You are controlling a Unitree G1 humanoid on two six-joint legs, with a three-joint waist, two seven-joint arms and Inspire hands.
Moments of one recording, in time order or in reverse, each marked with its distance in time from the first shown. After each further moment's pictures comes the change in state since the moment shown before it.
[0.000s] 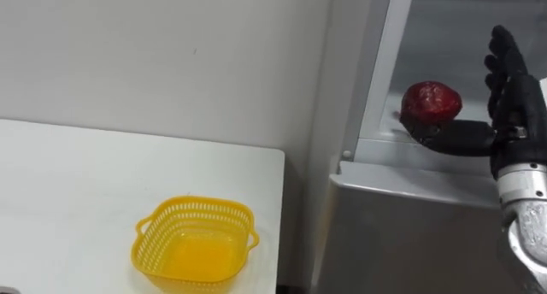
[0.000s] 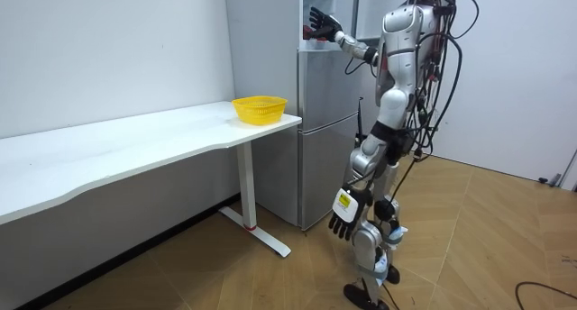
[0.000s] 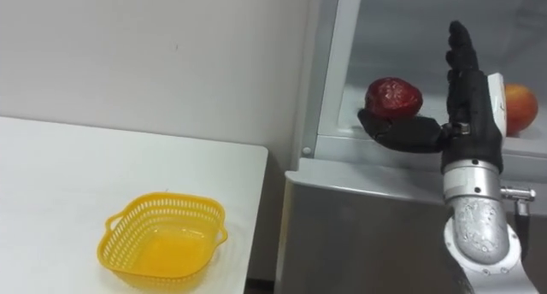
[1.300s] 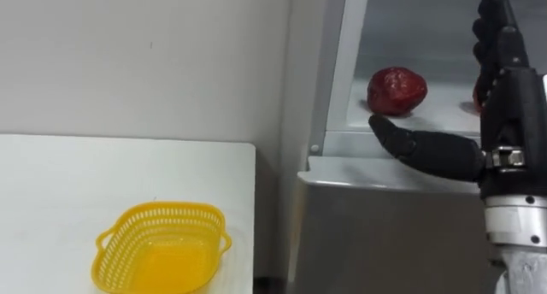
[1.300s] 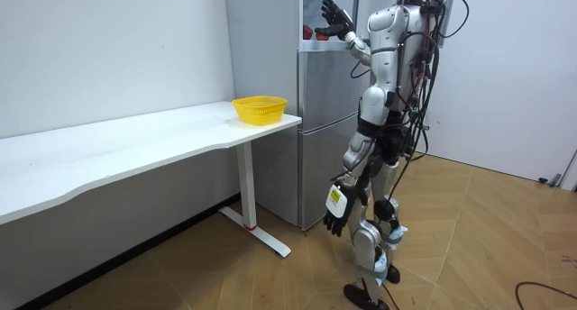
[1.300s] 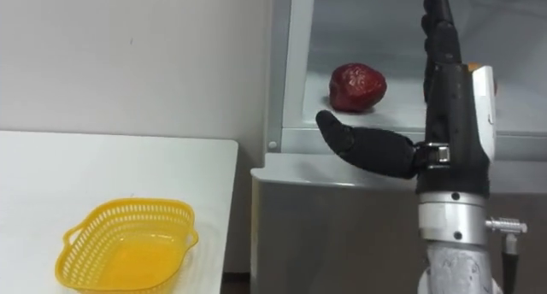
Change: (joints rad) left arm -0.048 -0.005 -0.080 0.131 -0.041 -0.053 0.053; right arm 0.183 0.117 0.033 -0.387 -0.198 -0.072 -0.056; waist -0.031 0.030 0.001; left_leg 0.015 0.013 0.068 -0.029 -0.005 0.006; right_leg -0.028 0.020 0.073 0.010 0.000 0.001
